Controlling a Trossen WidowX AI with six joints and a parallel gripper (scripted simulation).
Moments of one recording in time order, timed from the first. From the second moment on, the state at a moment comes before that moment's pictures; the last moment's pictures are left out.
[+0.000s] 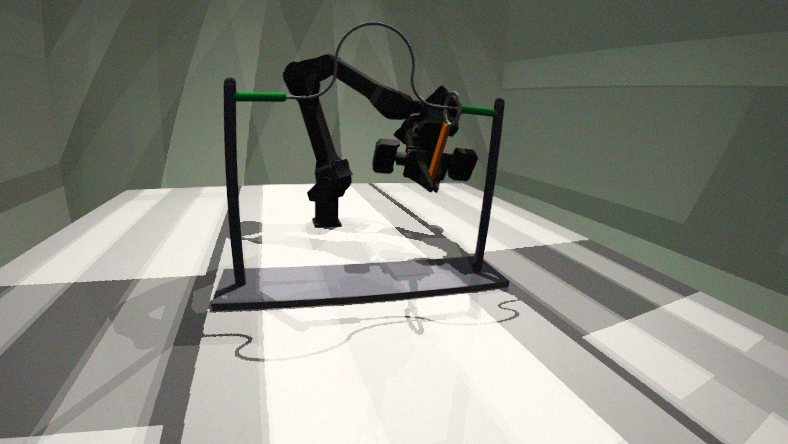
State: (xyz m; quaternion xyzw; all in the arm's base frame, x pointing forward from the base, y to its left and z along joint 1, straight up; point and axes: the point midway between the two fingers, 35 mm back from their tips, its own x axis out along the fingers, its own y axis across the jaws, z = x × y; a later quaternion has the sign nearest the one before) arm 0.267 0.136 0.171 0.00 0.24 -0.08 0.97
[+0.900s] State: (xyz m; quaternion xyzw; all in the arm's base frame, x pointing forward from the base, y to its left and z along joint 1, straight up) arm 0.268 0.162 0.171 0.00 0.23 -0.08 0.97
